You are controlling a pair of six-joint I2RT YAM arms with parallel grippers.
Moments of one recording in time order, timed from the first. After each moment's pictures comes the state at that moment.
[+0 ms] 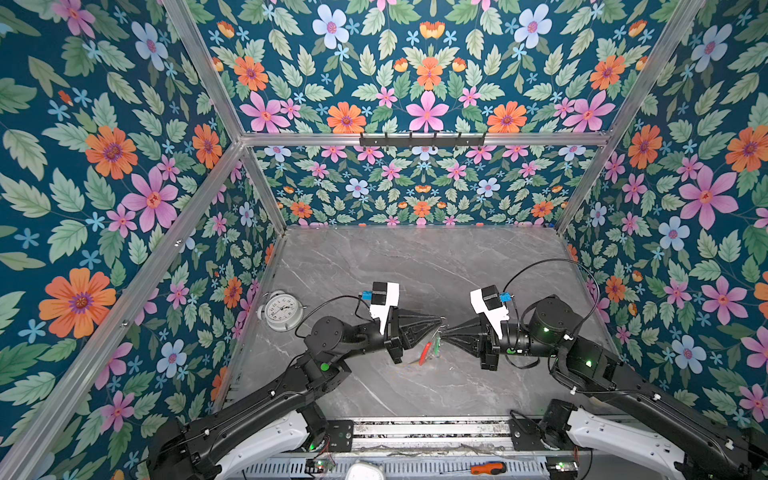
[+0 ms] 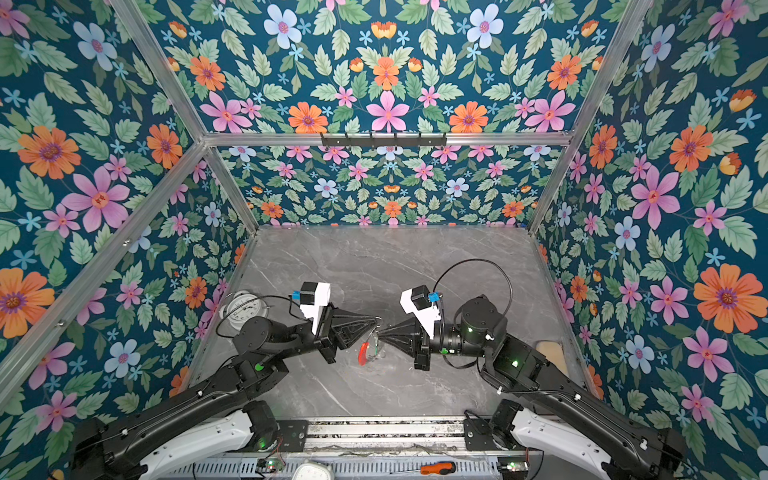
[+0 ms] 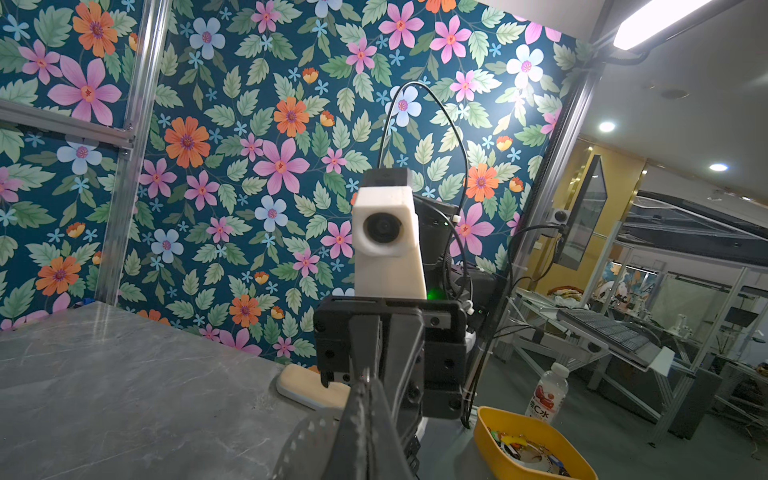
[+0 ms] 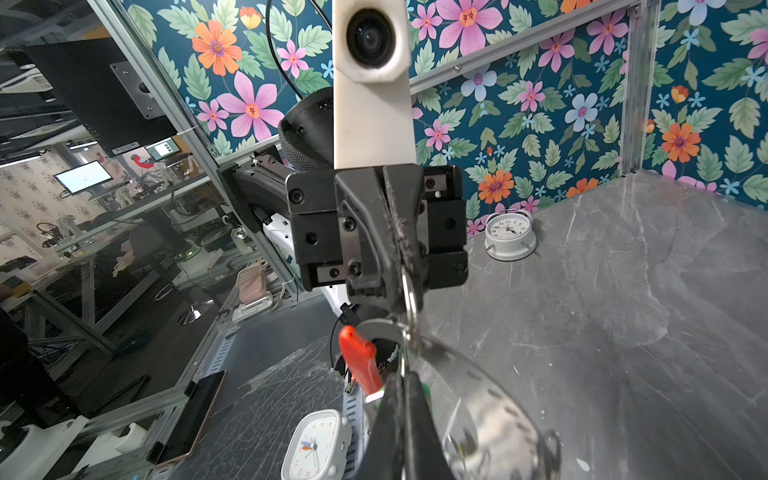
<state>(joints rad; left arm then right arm) -0.94 0.87 0.62 0.64 0.52 -0.53 0.90 0.81 0.86 -0.11 -0.57 0.28</state>
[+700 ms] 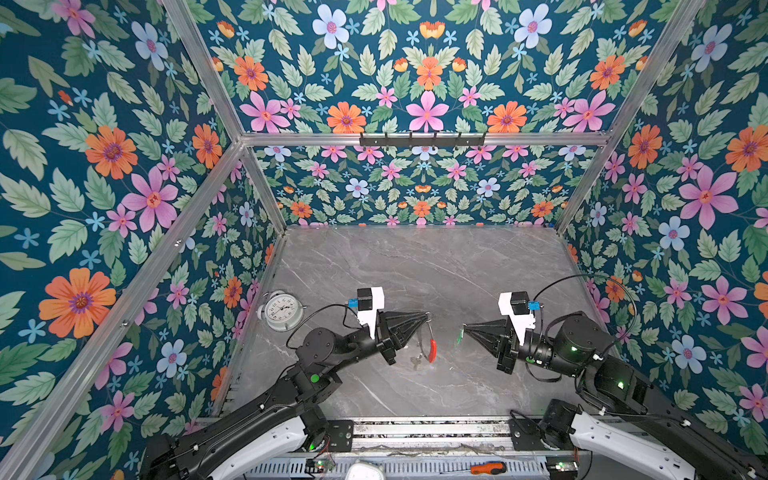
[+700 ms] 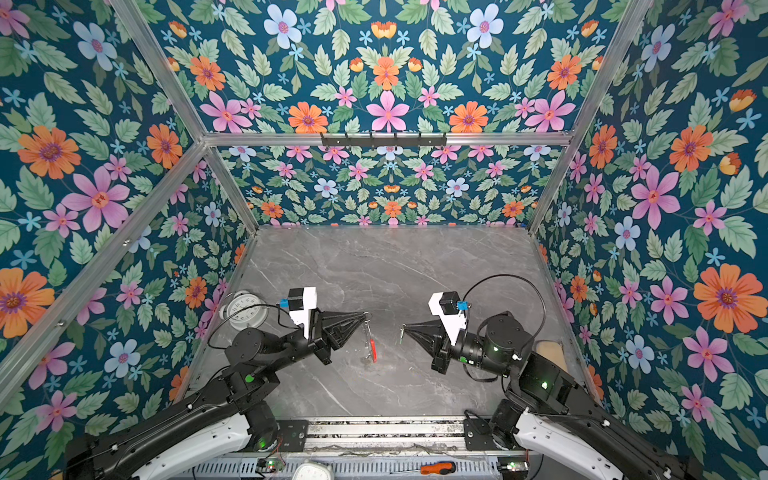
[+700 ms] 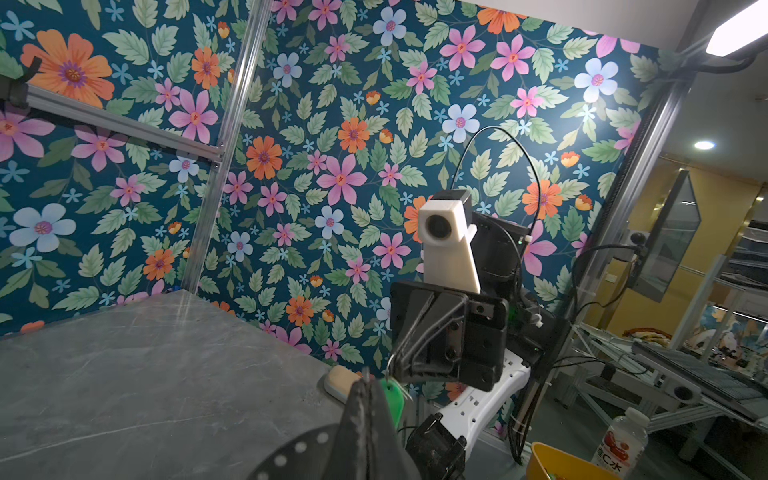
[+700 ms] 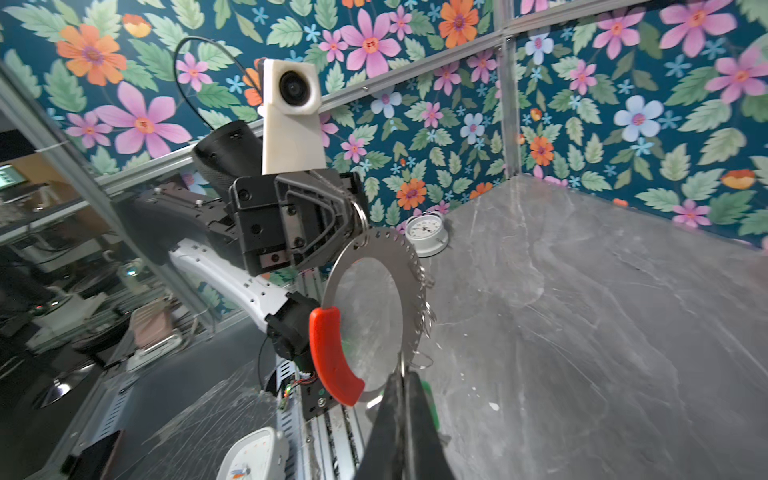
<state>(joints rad) -0.94 0.73 0.51 0.56 0.33 -0.48 0.89 0.62 0.80 -0.28 -0.25 0.24</state>
